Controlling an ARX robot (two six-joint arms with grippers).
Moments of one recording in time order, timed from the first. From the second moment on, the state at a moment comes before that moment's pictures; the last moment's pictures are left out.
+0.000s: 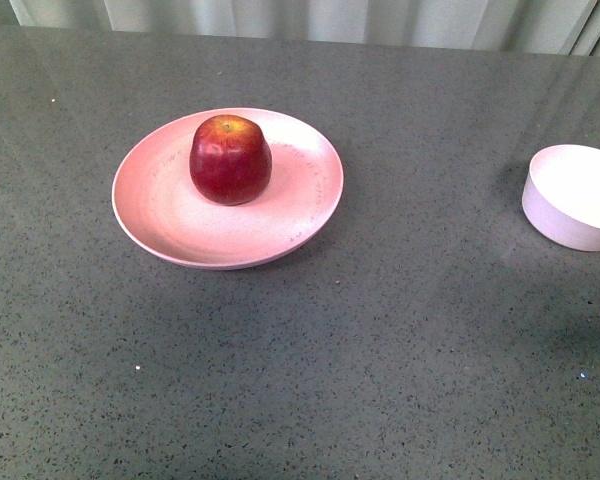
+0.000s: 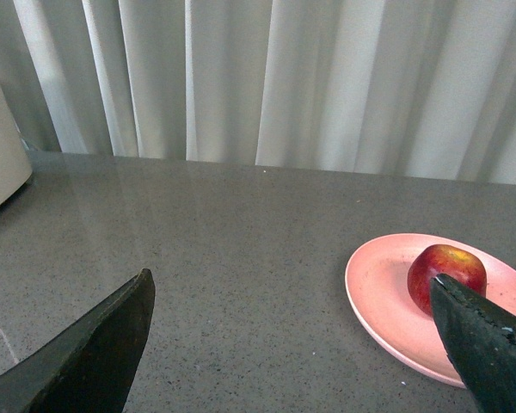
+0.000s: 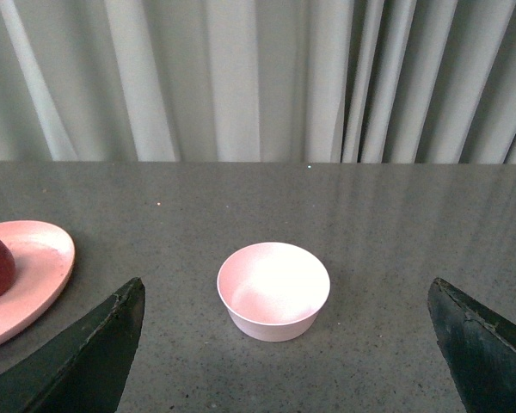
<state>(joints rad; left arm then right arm) 0.00 0.01 0.02 0.00 0.00 0.00 0.00 0.01 0.02 0.00 0.00 0.00</state>
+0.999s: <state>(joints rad) 0.00 0.02 0.02 0.00 0.00 0.00 -0.29 1.53 0.51 0.54 -0.19 0.01</state>
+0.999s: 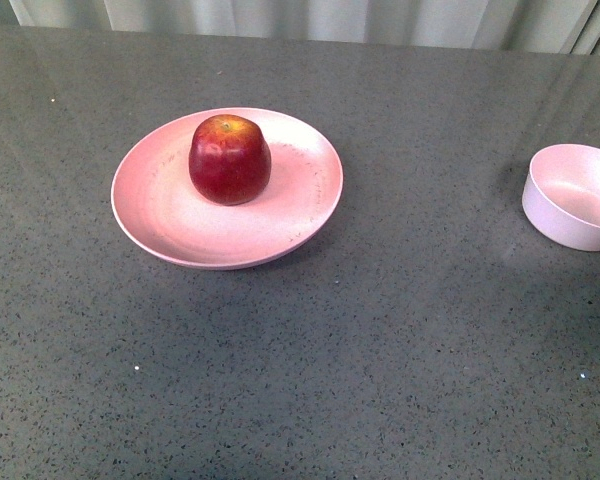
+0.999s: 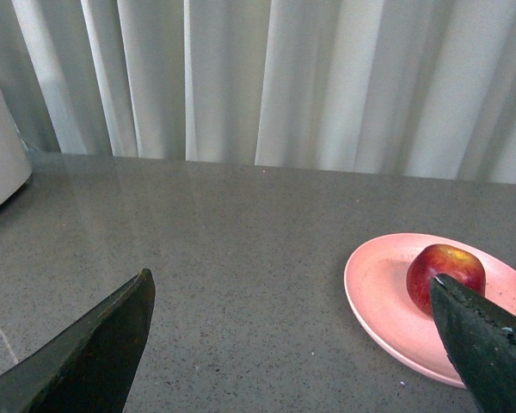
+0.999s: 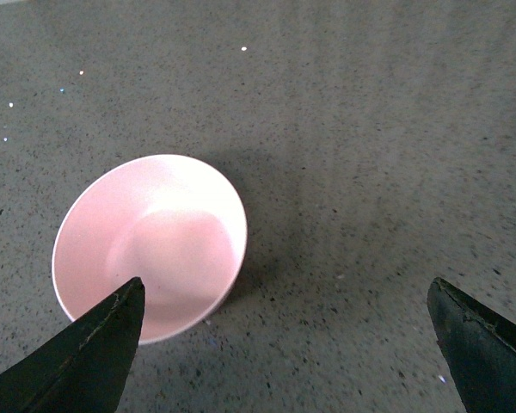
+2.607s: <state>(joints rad) 0.00 0.02 0.02 0.00 0.00 0.00 -0.01 2.00 0.94 0.41 -0.19 0.28</state>
